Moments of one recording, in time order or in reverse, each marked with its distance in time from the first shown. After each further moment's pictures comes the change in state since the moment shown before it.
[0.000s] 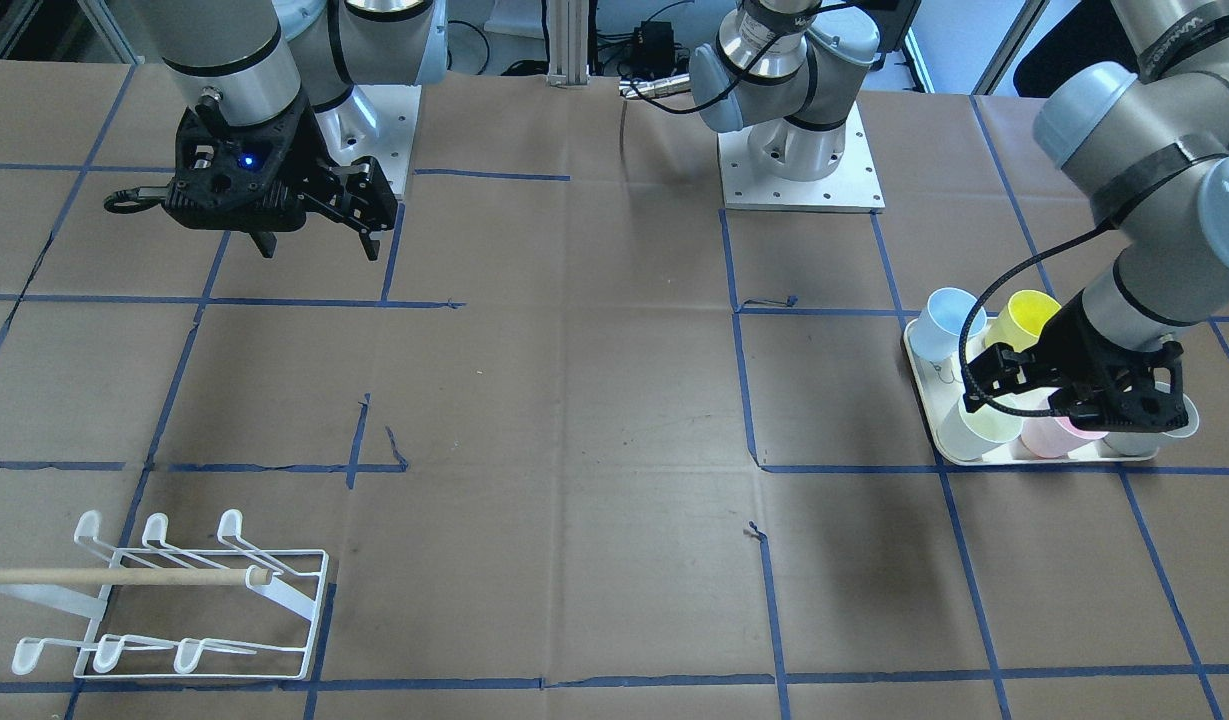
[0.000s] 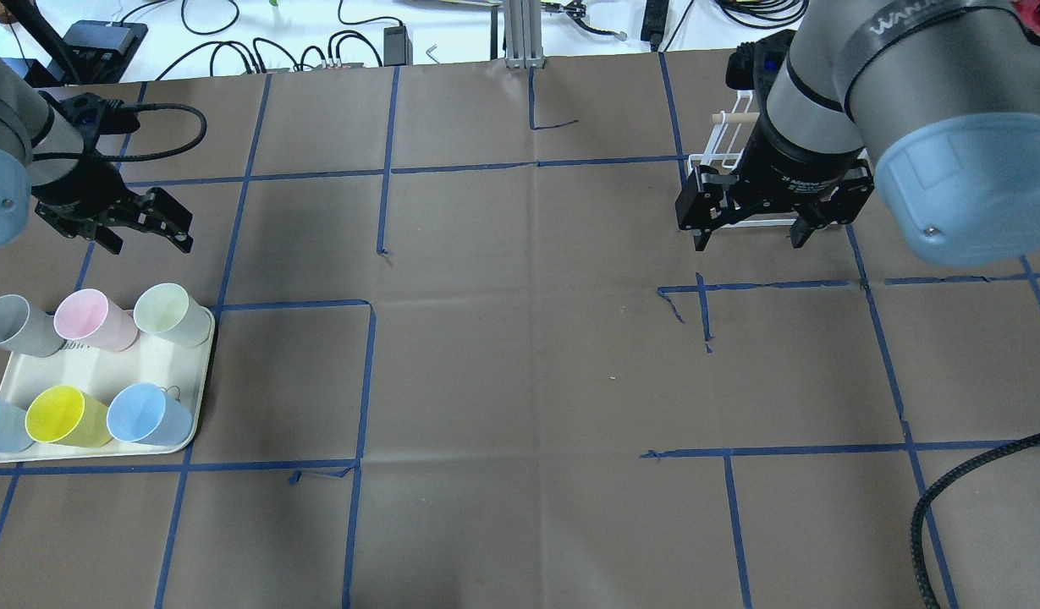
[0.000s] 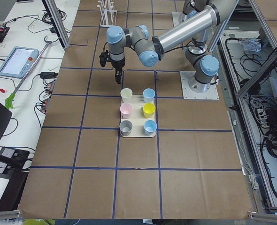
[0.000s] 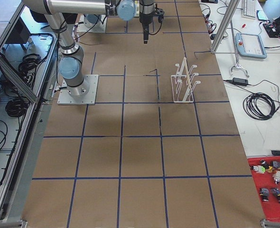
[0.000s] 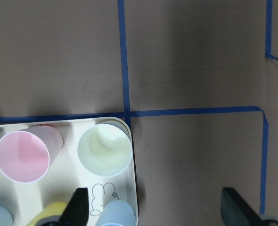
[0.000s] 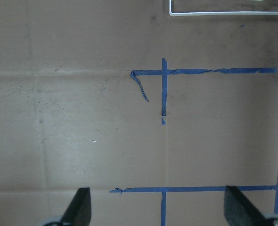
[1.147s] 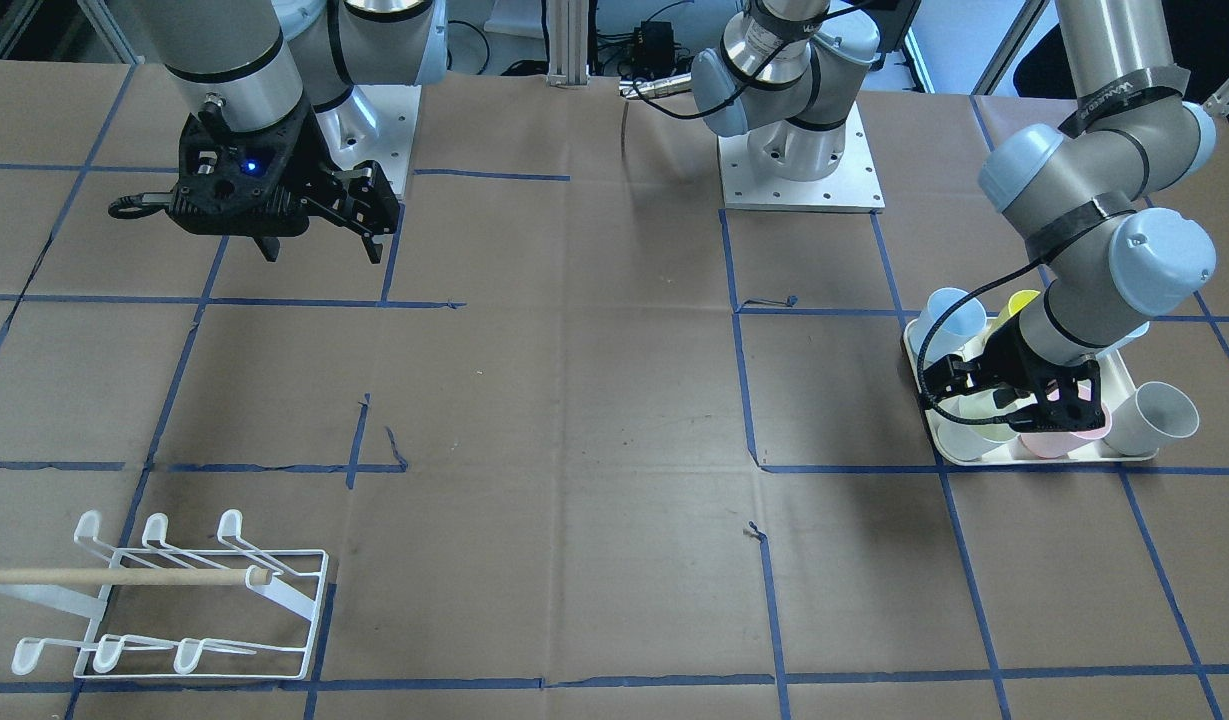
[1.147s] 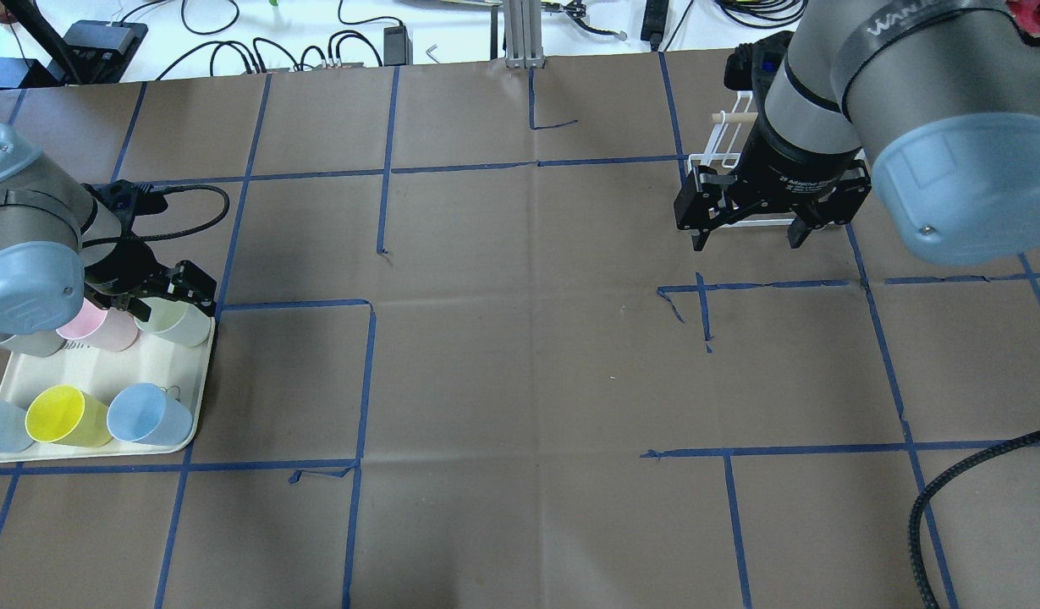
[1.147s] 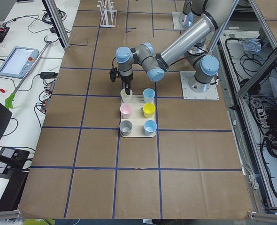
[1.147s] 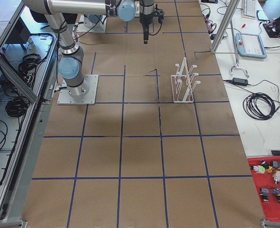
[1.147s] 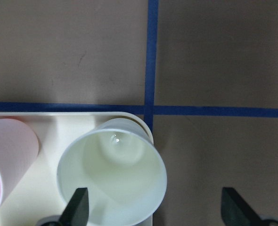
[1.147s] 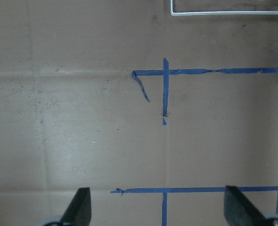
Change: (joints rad) left arm 0.051 -0.028 -0.191 0.145 0.002 -0.002; right arm 0.001 0.004 0.007 -0.020 0.012 0.001
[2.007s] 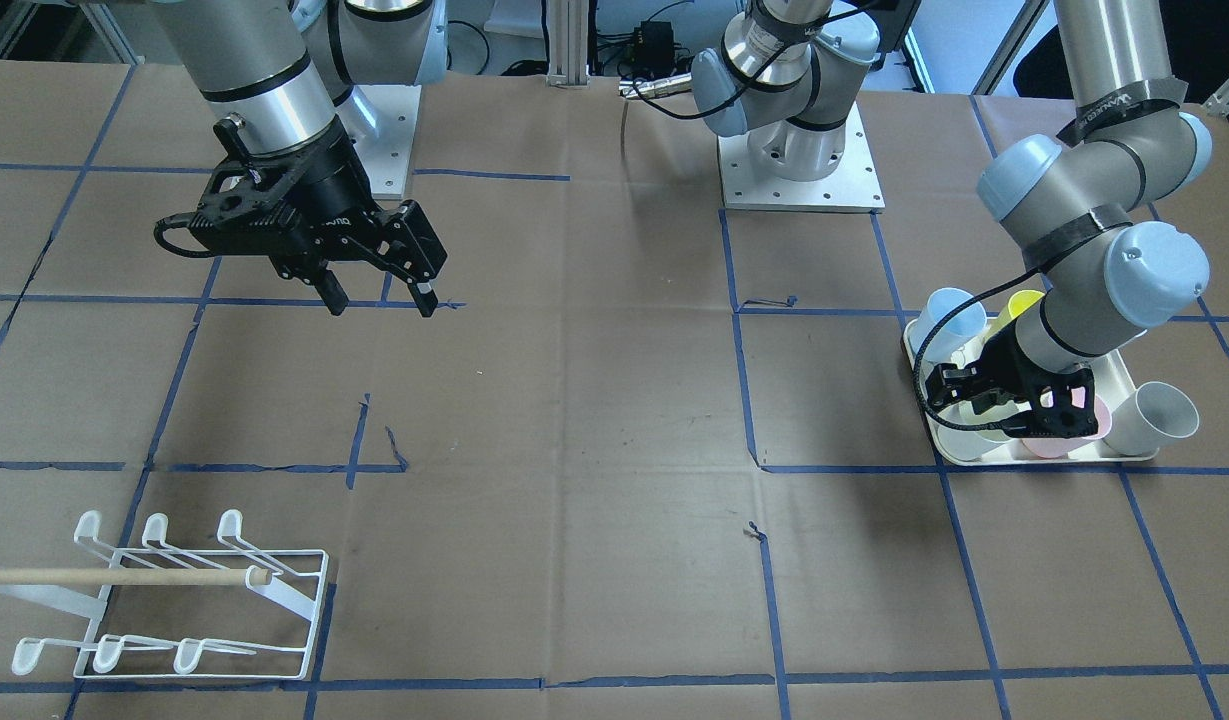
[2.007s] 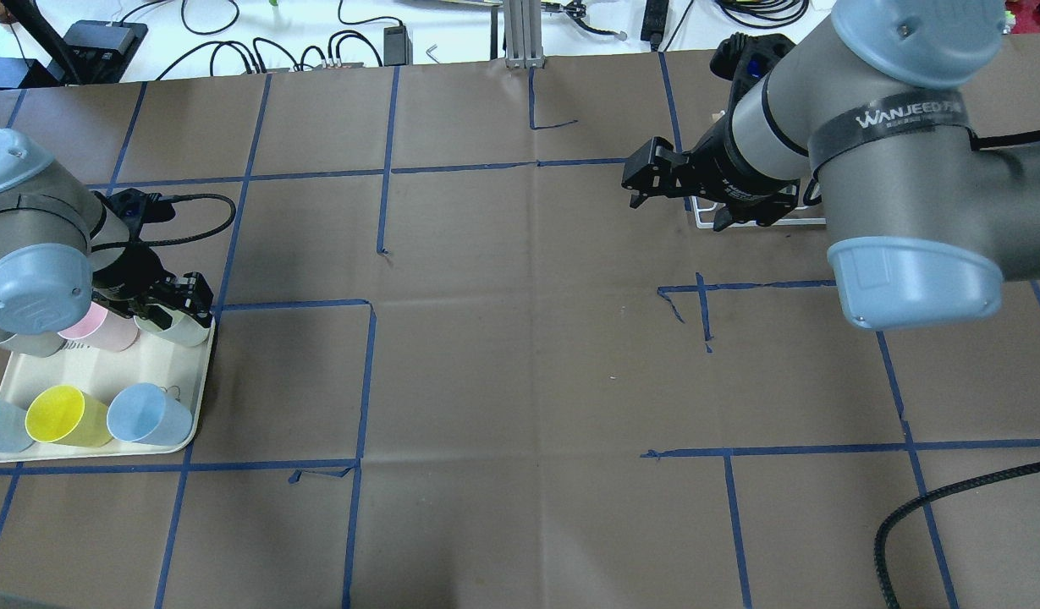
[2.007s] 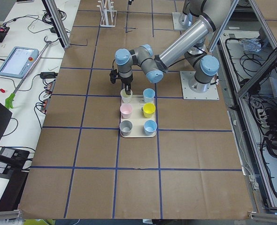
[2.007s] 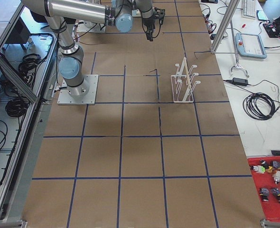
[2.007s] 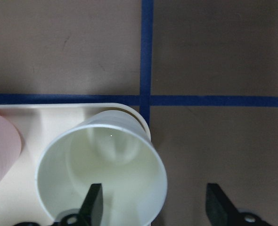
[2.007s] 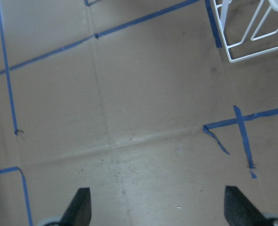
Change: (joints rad) left arm 0.000 -0.017 0.003 0.000 0.008 0.009; right arm 0.000 -0.011 0.175 -0.473 0.226 0.305
